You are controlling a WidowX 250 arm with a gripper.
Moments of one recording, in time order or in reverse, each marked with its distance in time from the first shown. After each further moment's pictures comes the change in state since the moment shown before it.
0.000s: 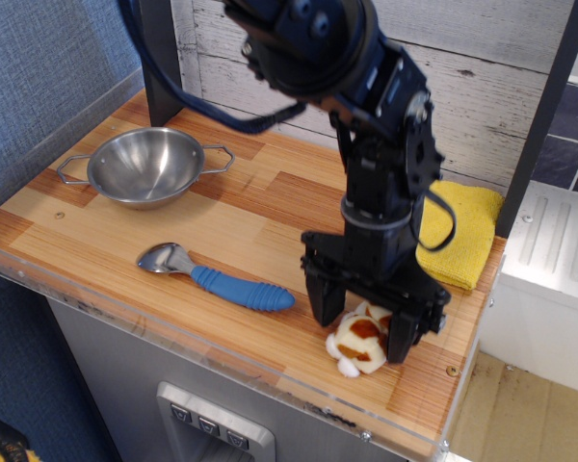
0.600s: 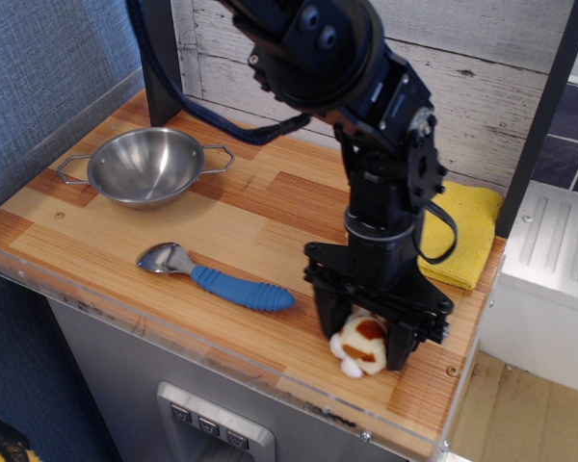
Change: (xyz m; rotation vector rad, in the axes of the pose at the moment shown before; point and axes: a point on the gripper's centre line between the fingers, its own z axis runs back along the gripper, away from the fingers) arm -0.004 0.002 -0.015 0.009 0.026 0.041
